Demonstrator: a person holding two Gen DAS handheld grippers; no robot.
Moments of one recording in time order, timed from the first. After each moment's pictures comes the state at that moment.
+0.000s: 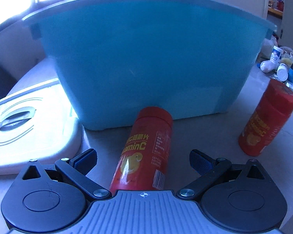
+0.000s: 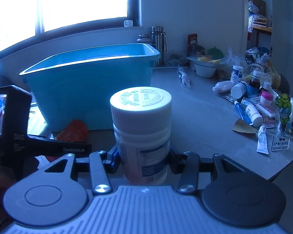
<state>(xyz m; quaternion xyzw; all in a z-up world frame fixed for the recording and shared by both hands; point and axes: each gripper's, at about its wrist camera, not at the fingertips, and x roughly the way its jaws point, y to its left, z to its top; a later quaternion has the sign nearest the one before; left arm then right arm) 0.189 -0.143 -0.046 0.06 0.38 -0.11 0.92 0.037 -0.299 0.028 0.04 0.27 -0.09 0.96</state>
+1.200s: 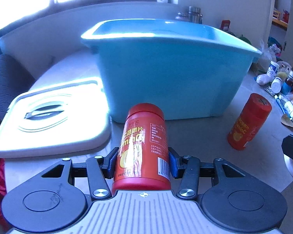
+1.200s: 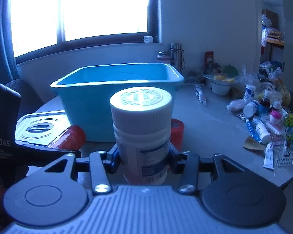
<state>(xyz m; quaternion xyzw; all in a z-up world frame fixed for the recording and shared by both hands) 0.115 -0.104 0.013 0.04 0.36 -0.09 0.93 0.015 -0.271 0.061 0.03 0.23 -0.03 0.97</state>
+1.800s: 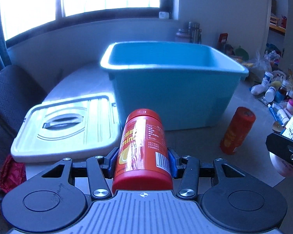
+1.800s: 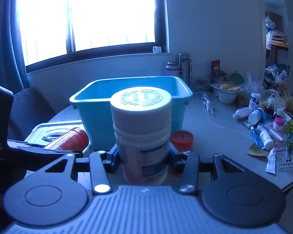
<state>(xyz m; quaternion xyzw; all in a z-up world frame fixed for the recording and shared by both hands) 0.083 -0.091 0.061 0.04 0.33 -0.08 0.94 -0.002 -0.264 0.089 0.04 0.21 -0.01 0.98</state>
